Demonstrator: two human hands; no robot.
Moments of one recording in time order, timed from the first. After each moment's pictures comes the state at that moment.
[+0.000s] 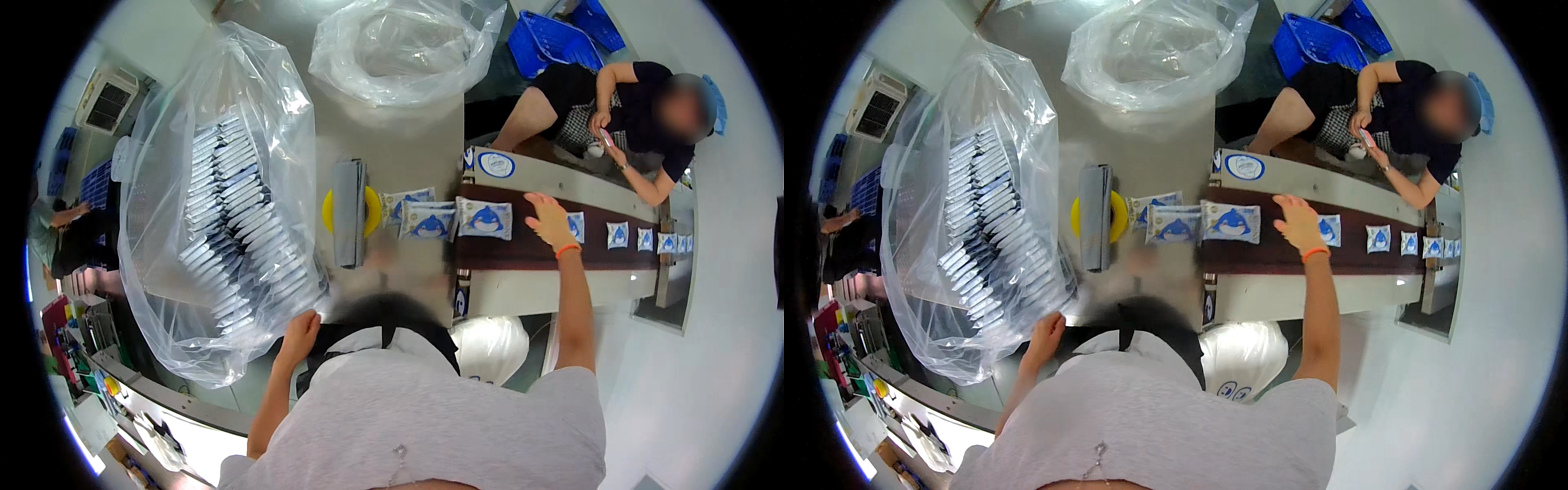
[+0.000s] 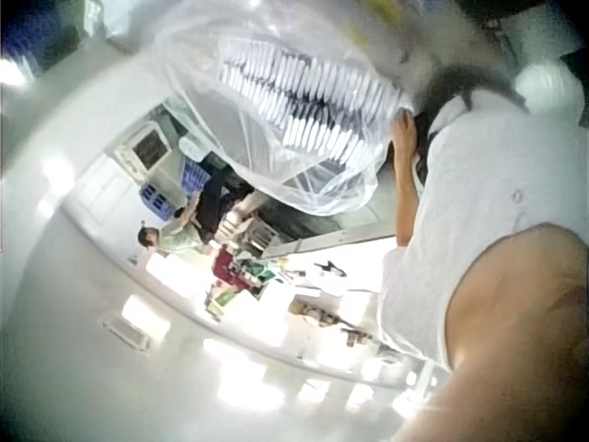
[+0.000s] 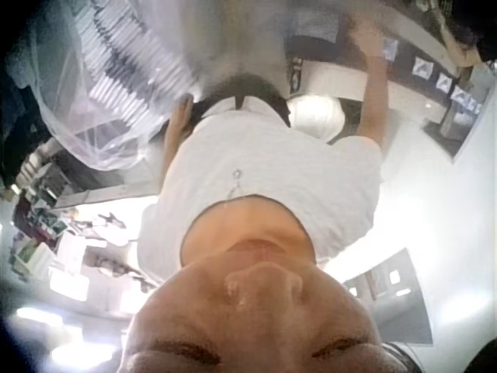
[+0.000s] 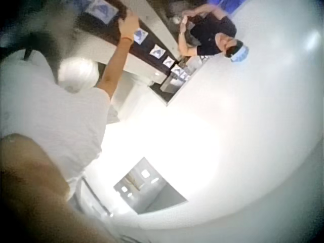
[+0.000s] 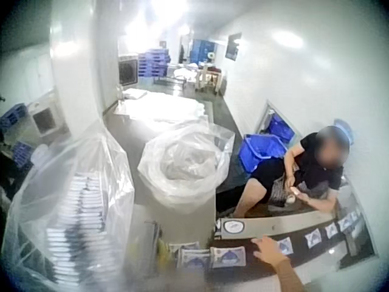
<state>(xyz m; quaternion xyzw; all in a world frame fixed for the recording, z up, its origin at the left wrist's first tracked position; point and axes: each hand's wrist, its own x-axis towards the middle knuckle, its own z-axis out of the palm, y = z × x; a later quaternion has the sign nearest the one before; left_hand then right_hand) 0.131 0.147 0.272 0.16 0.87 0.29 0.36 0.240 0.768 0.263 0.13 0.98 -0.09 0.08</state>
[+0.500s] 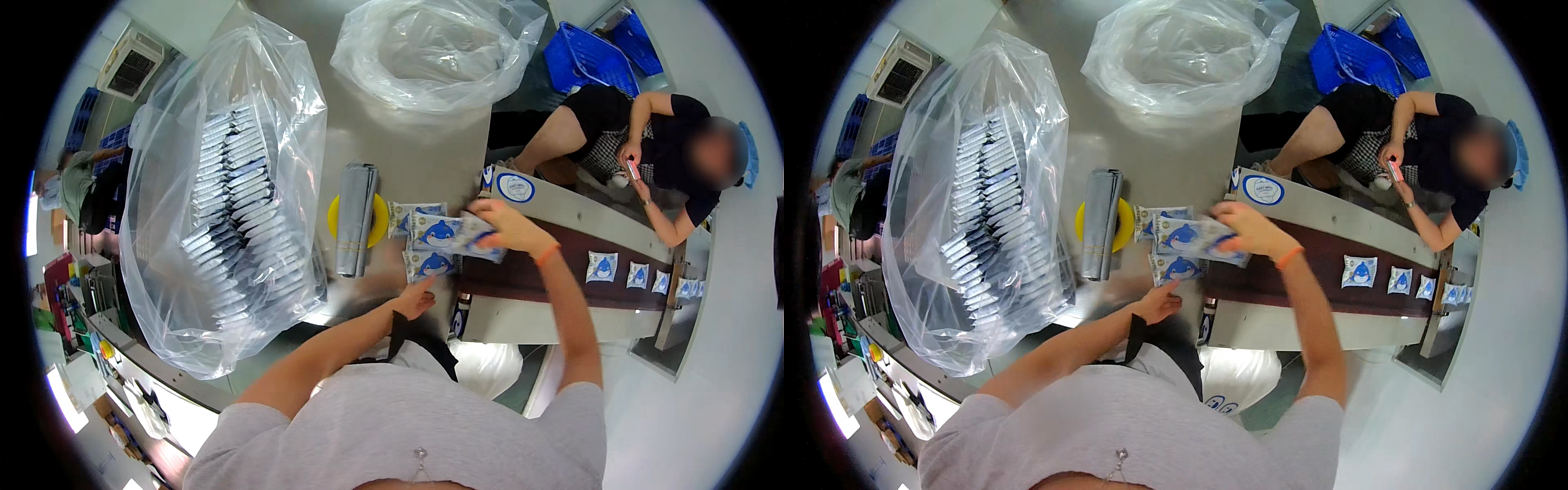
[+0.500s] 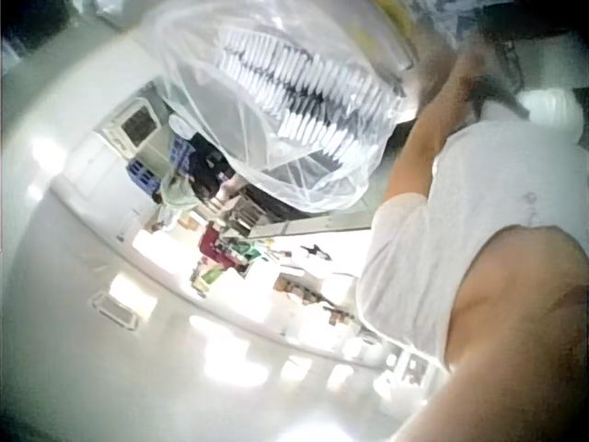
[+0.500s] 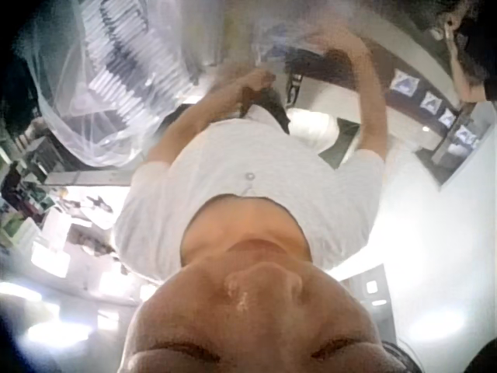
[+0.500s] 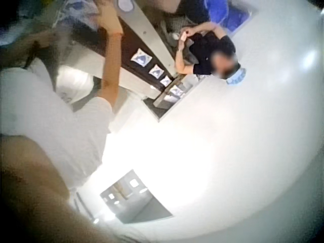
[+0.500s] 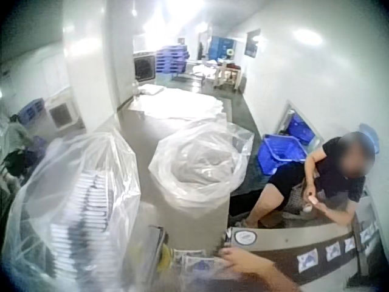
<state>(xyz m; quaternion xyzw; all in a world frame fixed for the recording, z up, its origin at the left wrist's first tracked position) 0.192 0.398 0.096 -0.38 0.41 0.57 0.60 0.108 0.705 0.260 -0.17 0.90 -0.34 0.19</state>
